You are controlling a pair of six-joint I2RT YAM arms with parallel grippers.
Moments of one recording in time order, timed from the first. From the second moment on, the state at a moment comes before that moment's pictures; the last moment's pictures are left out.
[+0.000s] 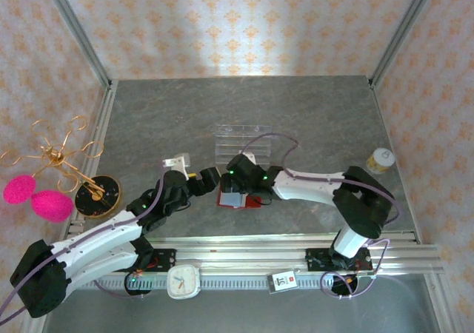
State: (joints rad) left arm -0.69 0.85 0.35 0.03 -0.19 -0.86; right arm 0.98 1.66 0.96 -0.28 0.15 0.82
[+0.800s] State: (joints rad) left arm -0.69 0.90 0.30 0.04 -0.15 -0.85; right arm 1.06 1.75 0.94 -0.25 0.28 0.79
